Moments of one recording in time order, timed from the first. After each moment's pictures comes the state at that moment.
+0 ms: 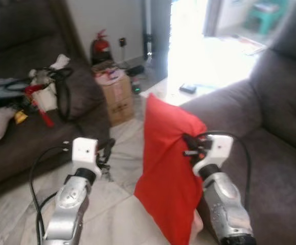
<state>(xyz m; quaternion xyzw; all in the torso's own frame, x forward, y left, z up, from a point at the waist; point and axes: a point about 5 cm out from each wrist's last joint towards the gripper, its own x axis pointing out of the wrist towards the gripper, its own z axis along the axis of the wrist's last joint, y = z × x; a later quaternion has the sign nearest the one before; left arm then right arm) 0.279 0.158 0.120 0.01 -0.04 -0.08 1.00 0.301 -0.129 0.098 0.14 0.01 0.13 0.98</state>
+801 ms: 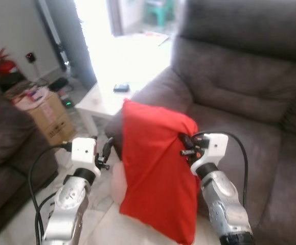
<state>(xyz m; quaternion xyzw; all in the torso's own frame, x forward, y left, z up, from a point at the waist) 0.280 0.147 0.126 0.00 -0.05 -0.10 0.99 0.301 -0.135 0.095 0.13 0.02 0.13 0.98</state>
